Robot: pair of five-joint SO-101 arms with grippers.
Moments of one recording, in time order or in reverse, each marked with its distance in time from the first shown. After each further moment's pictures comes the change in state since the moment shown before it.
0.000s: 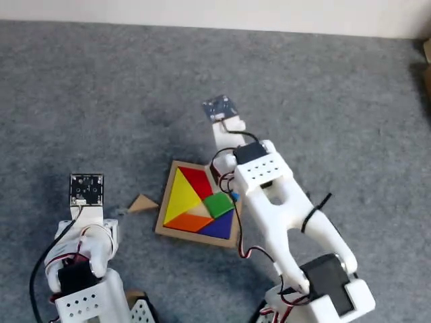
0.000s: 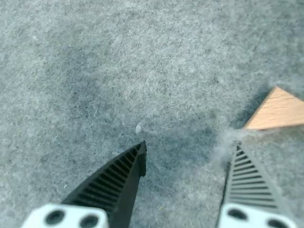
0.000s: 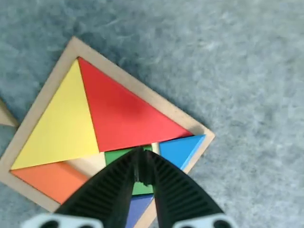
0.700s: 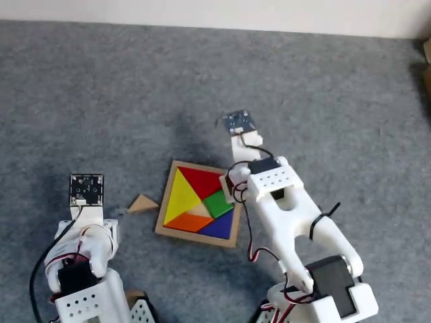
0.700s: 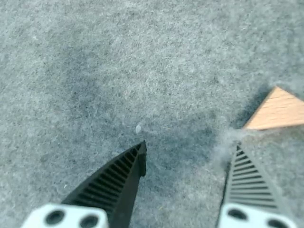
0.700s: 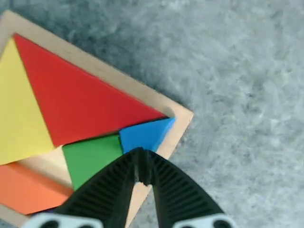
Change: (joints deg) left arm 0.0 0.0 0.0 0.0 0.0; right arm 4.4 -0.3 13.0 -10.2 -0.1
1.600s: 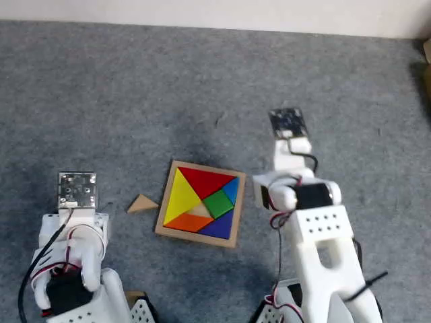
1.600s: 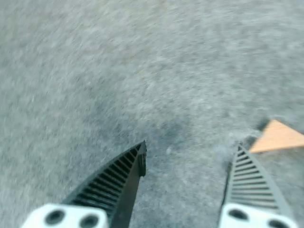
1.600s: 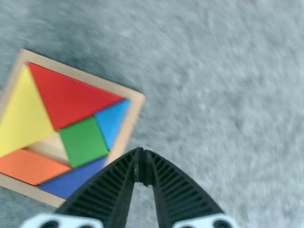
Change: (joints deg) left arm -0.5 0.0 -17.4 7.4 -4.1; right arm 11.2 -34.4 9.0 14.9 0.1
